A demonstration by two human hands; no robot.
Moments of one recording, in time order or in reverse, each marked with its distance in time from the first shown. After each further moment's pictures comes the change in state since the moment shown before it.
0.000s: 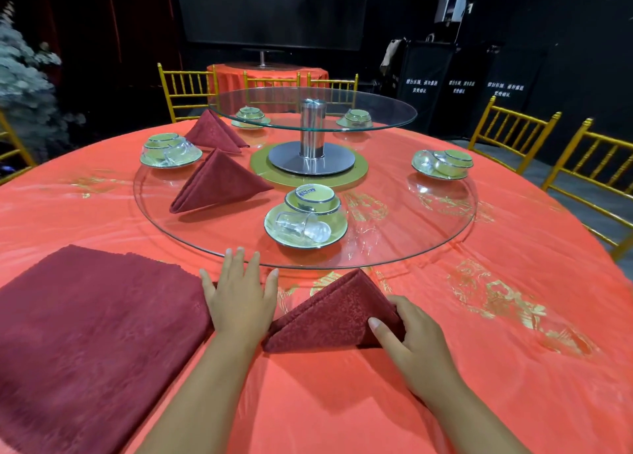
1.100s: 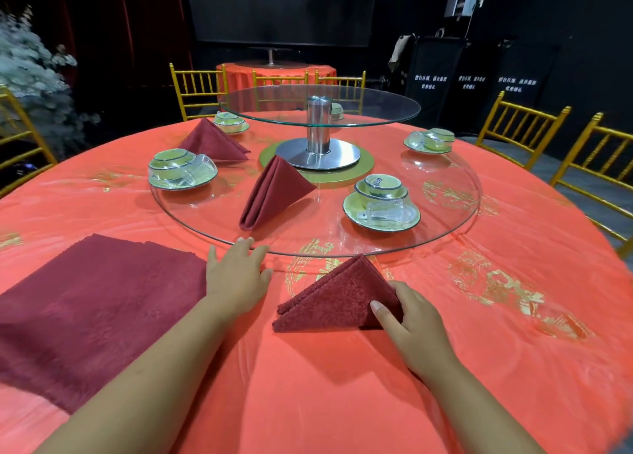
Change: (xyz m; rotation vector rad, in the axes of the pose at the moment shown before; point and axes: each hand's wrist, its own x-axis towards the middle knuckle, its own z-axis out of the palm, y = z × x) left_hand 0.022 -0.030 -0.019 0.236 -0.189 0.217; right_hand -0.001 -0.004 0.001 -0.040 -0.005 -0.006
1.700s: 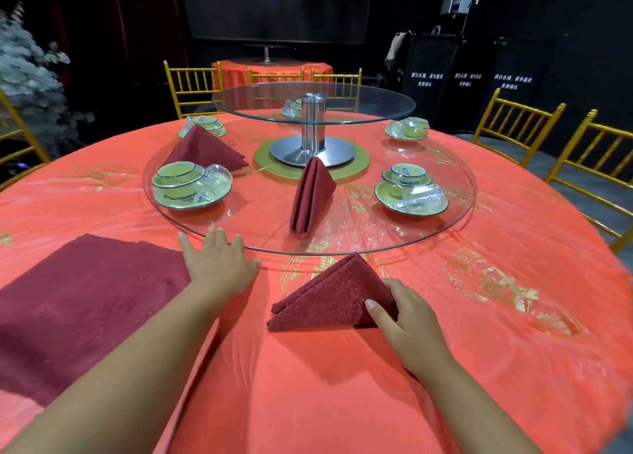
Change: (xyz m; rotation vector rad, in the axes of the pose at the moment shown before) left_hand 0.020 -0.007 -0.009 0.223 -0.138 -0.183; right_hand 0.000 0.002 -0.001 0.004 -0.011 -0.007
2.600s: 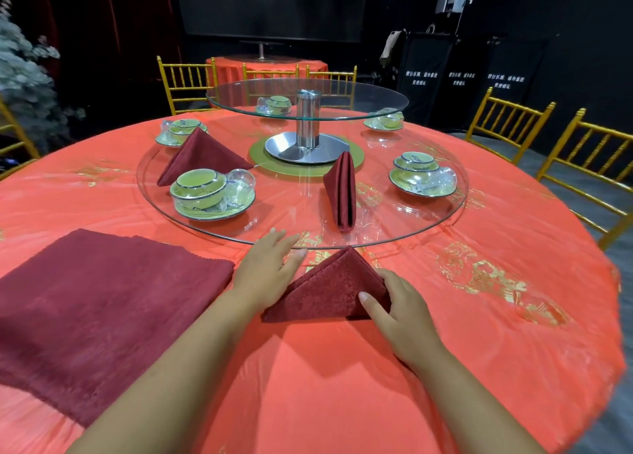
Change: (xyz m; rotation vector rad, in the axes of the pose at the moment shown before) left_hand -0.031 0.052 0.000 -0.717 0.073 0.385; right_hand 0.001 0.000 0.000 0.009 -0.004 0.030
